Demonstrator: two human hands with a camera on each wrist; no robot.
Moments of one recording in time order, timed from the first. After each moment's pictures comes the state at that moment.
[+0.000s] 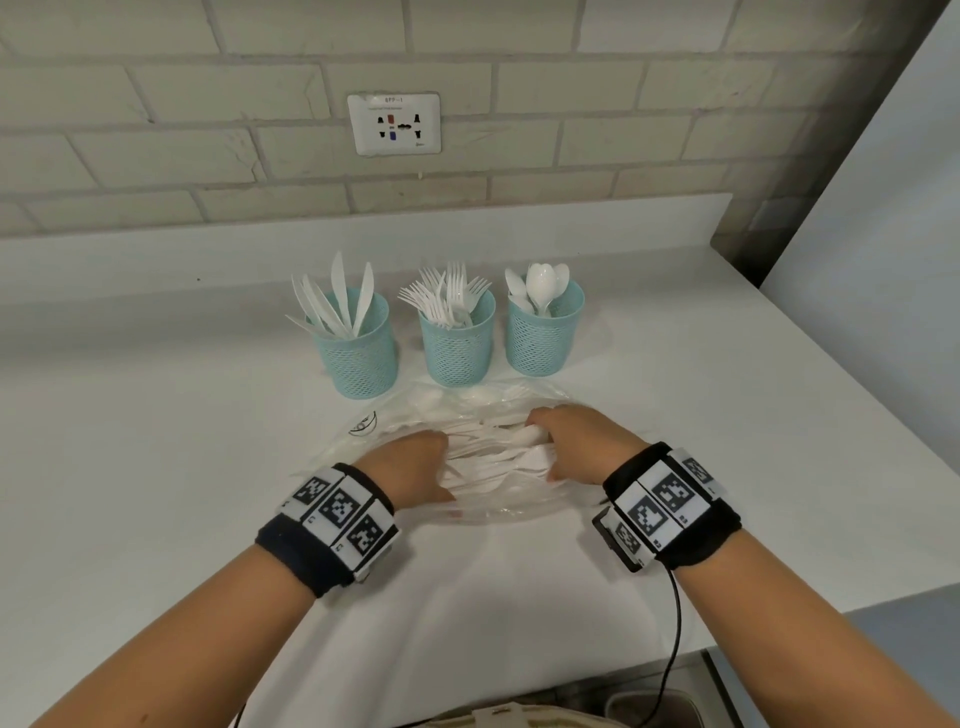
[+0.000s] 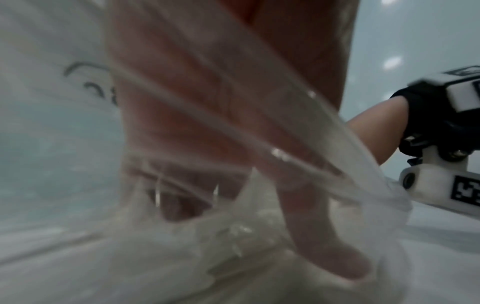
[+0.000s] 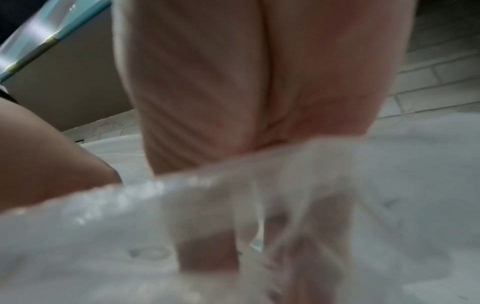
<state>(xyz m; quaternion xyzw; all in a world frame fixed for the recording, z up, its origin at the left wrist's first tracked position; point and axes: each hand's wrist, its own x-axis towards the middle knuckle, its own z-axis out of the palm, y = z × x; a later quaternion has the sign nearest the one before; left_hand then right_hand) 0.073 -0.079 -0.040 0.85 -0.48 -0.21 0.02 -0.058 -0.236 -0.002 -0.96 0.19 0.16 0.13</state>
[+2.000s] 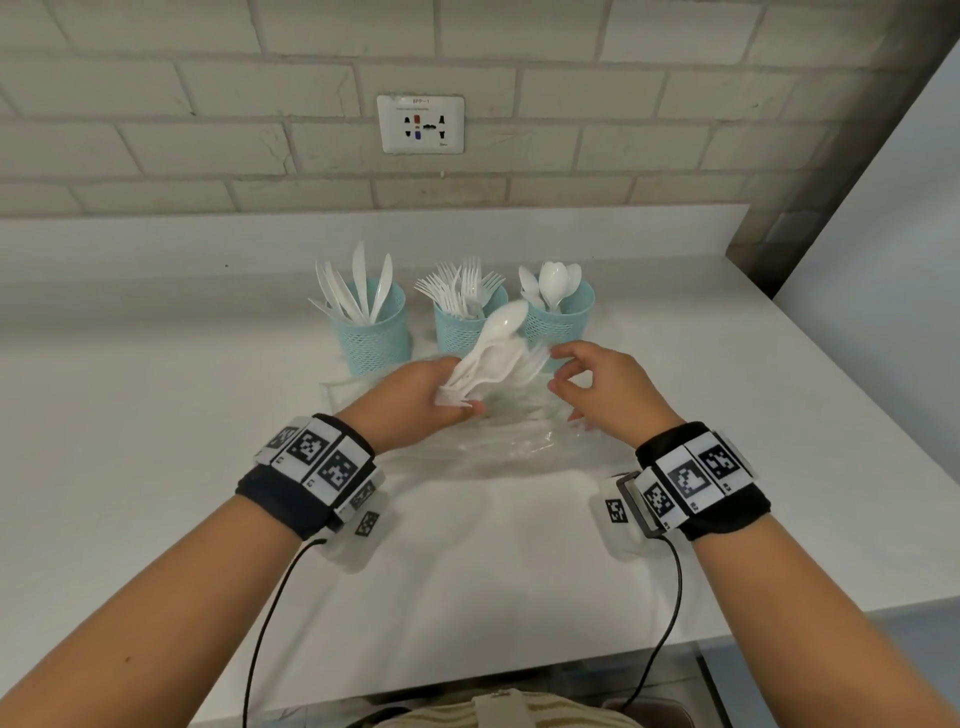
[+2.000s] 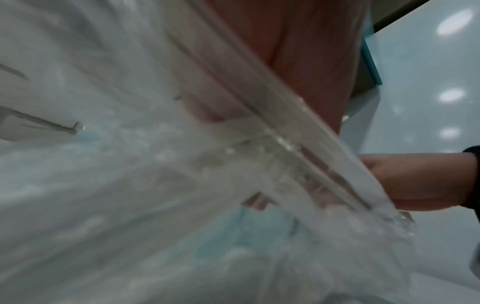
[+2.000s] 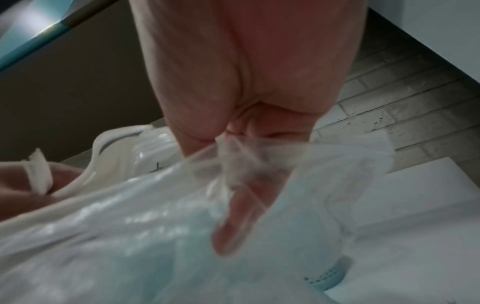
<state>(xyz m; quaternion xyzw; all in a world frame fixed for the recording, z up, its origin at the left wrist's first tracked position) 0.074 -0.070 0.015 0.80 -0.49 -0.14 0.31 -0.066 -0.261 0.012 -0.88 0.25 -0.11 0.38</state>
